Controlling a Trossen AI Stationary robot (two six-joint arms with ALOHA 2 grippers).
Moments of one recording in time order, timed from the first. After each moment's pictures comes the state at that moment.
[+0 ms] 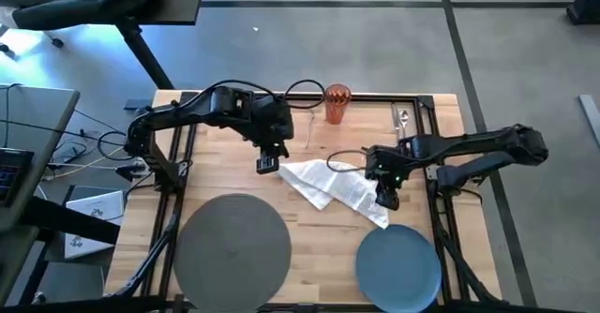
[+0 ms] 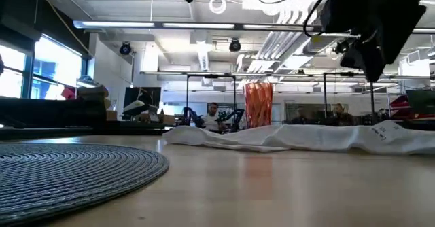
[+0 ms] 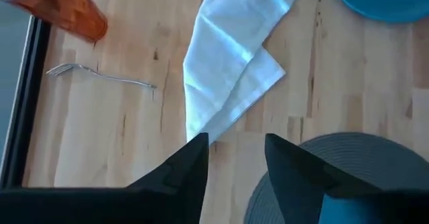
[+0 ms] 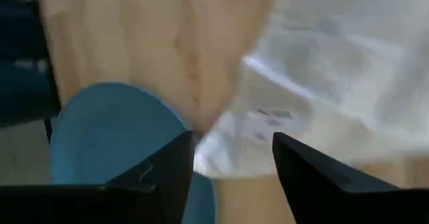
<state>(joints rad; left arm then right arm) 0.08 1.70 1.96 -1.34 -0.01 -0.02 0.07 1.21 0.81 -0.83 -0.36 0.25</state>
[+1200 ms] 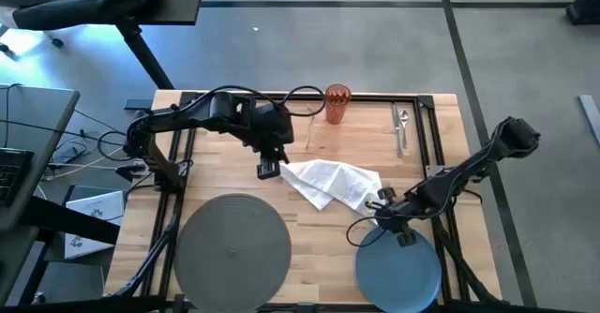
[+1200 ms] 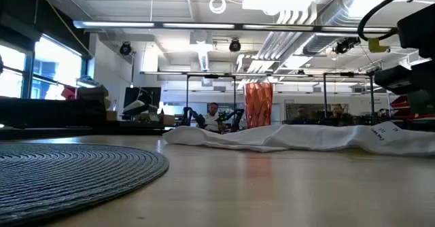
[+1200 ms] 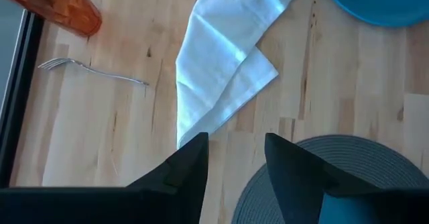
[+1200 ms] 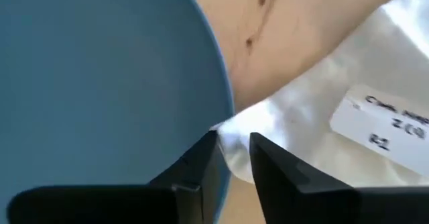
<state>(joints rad) 0.04 1.70 1.96 -1.34 -0.04 -0.08 0.56 1.27 0.57 -0.54 -0.02 0.24</state>
